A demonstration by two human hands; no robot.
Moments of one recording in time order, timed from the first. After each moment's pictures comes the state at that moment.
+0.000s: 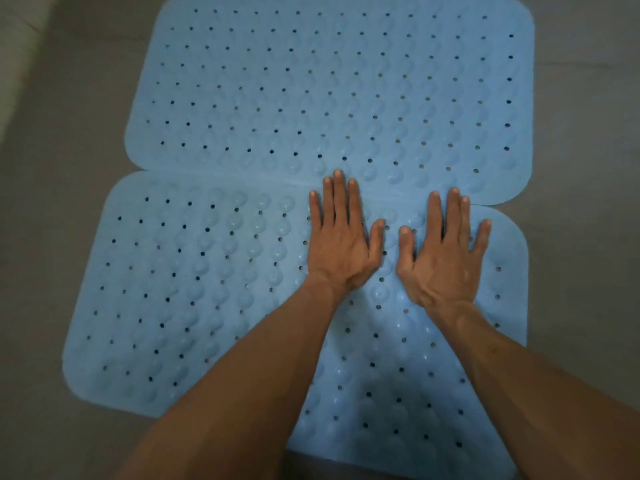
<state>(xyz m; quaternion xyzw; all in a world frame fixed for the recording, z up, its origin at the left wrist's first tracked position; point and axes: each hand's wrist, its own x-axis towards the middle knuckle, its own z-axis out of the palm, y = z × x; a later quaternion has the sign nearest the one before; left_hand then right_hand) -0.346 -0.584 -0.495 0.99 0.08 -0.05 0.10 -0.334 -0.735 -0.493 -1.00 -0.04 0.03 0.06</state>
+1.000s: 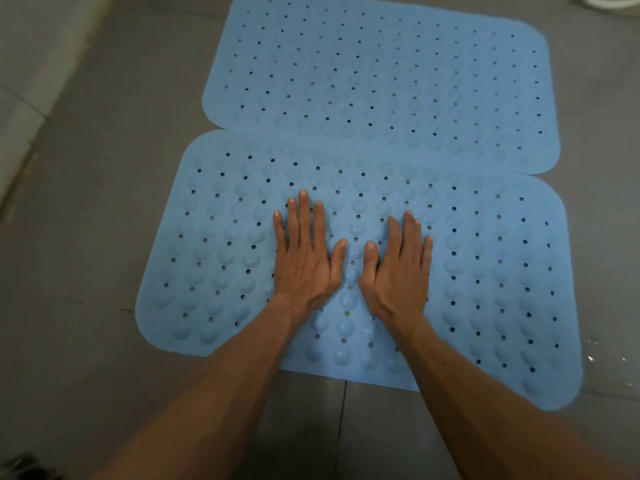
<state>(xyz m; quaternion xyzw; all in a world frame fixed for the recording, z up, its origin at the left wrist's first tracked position) -0.510 -0.434 -0.501 0.99 0.08 0.03 0.10 -0.491 -0.583 -0.499 -0.99 -0.03 -0.01 0.16</state>
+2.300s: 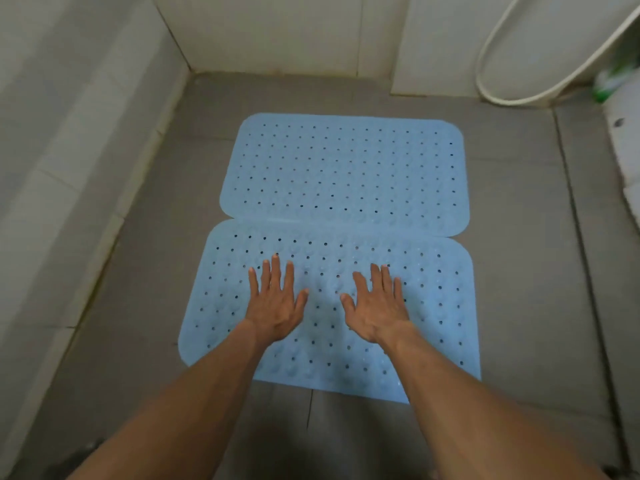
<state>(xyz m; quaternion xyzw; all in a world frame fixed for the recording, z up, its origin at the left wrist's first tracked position) -0.509 -0.444 -0.321 0.96 0.11 -0.25 0.07 -0.456 -0.639 -0.304 -0.93 -0.13 0.35 0.07</state>
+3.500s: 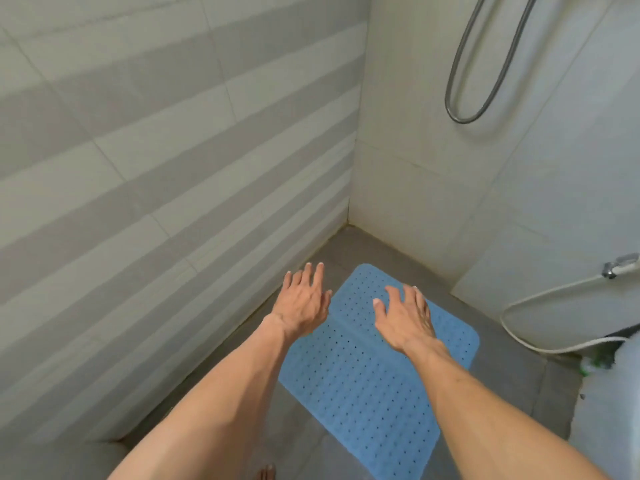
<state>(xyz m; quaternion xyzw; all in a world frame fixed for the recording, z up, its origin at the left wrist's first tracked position) -0.567 -0.396 0.360 0.96 0.27 -0.07 0.10 -0.441 -0.560 0.358 -0.93 -0.29 0.22 0.09</state>
